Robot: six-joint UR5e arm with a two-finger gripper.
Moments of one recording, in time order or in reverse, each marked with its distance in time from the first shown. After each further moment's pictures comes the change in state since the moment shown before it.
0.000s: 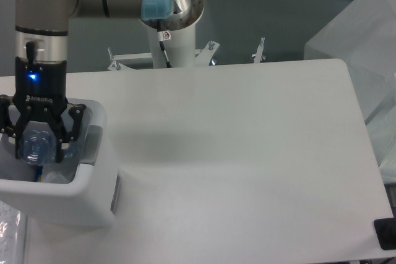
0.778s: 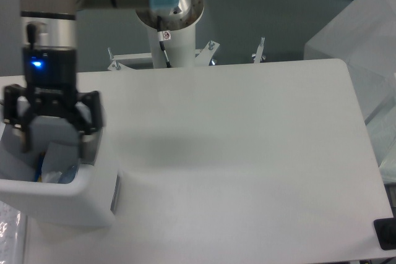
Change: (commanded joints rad) arm 0.191 0.002 0.098 -0.009 0.138 0.461
